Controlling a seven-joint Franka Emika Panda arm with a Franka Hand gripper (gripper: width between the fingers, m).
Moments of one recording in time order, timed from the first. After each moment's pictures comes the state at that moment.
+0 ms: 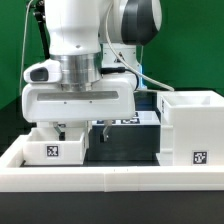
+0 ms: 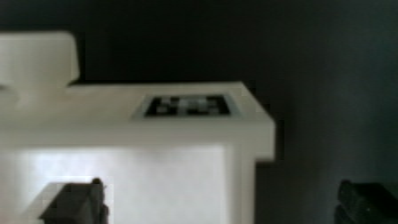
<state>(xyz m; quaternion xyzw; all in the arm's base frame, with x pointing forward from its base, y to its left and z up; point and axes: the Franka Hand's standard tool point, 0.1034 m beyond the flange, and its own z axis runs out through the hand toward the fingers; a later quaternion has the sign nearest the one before) 0.513 -0.098 0.015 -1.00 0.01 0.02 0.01</state>
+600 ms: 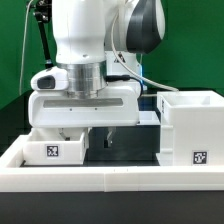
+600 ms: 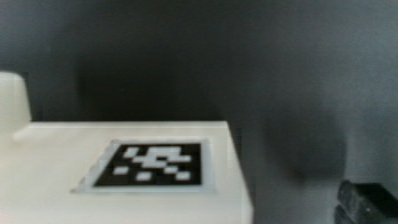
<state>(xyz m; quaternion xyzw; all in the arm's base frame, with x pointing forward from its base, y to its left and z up) 0.509 -0.091 0.006 -1.00 0.01 0.02 0.00</state>
